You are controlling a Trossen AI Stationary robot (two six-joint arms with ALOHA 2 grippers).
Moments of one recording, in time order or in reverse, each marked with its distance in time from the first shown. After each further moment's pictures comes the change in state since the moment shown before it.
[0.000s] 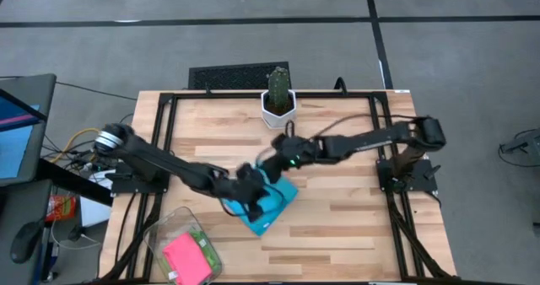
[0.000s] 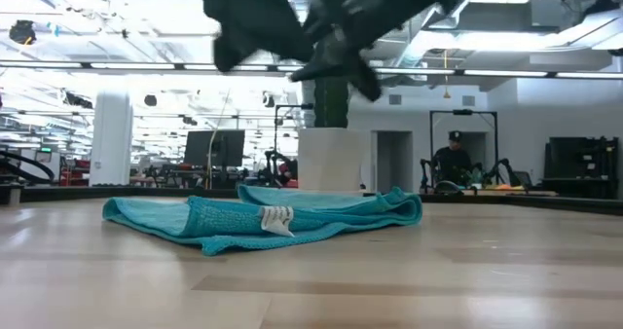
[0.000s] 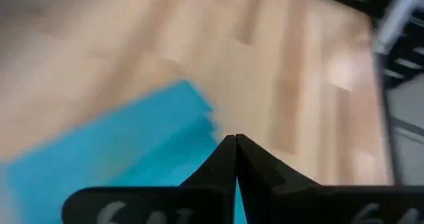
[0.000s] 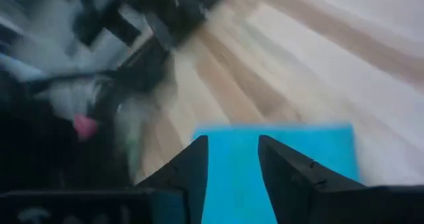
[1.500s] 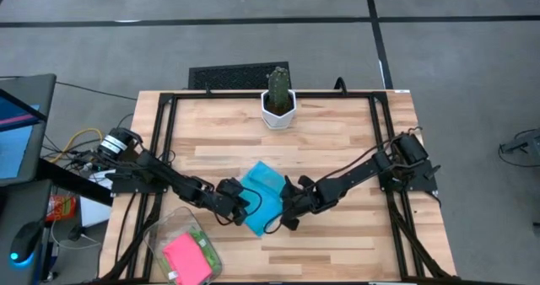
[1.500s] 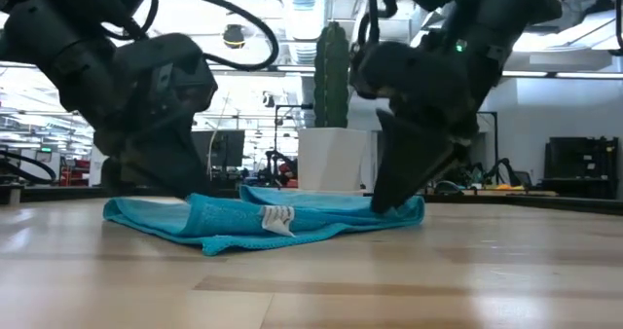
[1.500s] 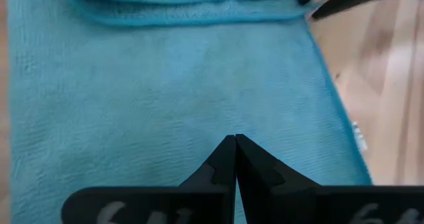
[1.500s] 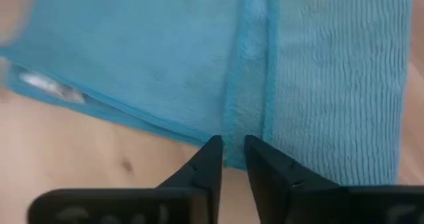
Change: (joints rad) left arm -0.107 0.036 -0.481 0.425 -0.089 -0.446; right arm 0.326 0.205 -0.045 -0.326 0.227 -0.006
